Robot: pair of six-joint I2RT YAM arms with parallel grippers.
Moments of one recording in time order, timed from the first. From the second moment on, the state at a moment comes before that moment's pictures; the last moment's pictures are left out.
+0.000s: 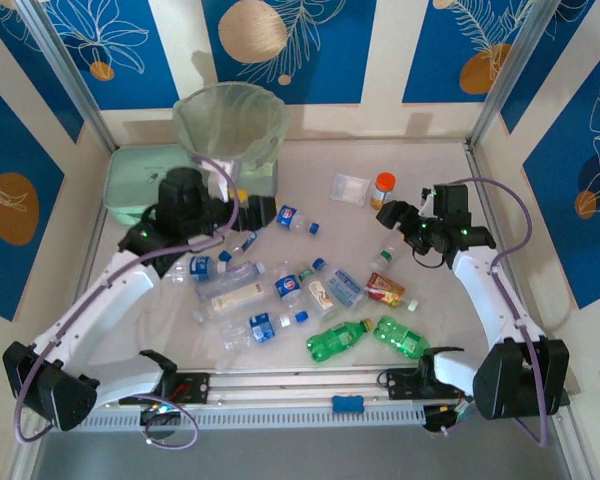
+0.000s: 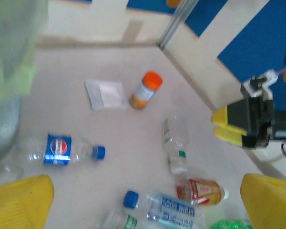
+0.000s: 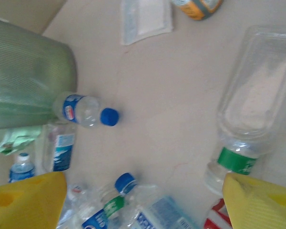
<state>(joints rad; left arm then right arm) -0.52 1.14 1.07 -0.31 0.32 -0.40 0.03 1.18 0.92 -0.59 -0.37 0.65</state>
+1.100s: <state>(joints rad) -0.68 1.43 0.72 0.30 0.13 -0.61 -0.07 1.78 1.08 -0.49 -0.23 0.62</state>
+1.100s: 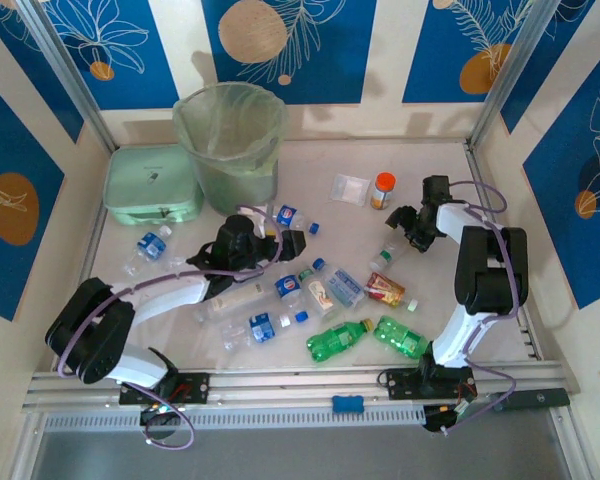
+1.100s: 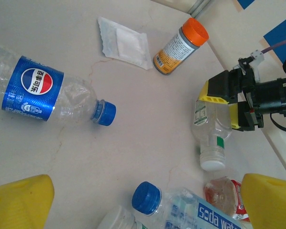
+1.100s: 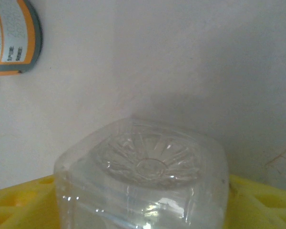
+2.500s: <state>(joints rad) -0.80 1.60 0.96 0.32 0.33 -0.55 0.32 1.38 1.05 -0.29 -0.46 0.74</state>
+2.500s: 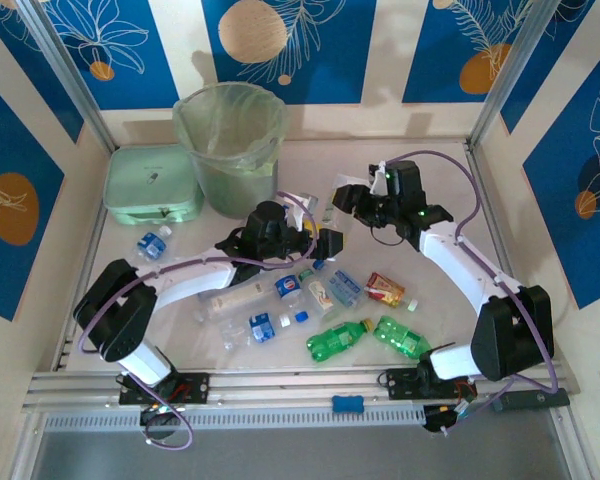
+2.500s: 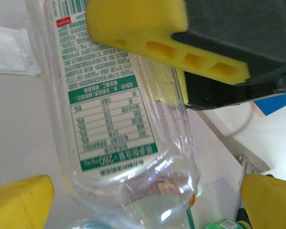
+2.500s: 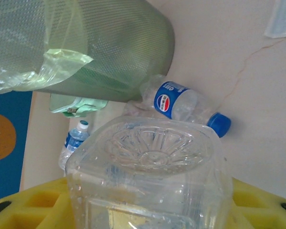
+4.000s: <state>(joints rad) -0.67 1.40 1.21 -0.11 0.04 -0.31 0.14 1.28 0.98 -0.30 -0.51 0.78</state>
